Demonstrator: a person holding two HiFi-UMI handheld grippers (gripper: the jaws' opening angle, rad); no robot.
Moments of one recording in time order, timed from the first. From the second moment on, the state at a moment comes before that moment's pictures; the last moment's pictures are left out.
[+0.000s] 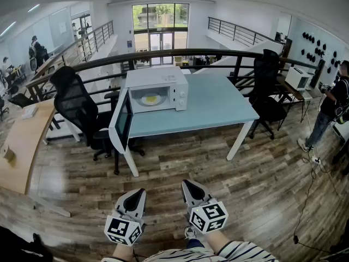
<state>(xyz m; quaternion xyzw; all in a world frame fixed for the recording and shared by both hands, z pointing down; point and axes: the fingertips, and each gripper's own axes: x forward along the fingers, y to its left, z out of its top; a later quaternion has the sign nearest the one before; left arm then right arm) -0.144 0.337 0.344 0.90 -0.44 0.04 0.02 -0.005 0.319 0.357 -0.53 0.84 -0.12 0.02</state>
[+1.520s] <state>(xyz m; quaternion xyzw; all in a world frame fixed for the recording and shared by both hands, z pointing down) -0.053 0.126 0.398 0.85 -0.51 0.01 0.11 0.080 0.085 0.401 -0.46 0.86 -0.21 0.04</state>
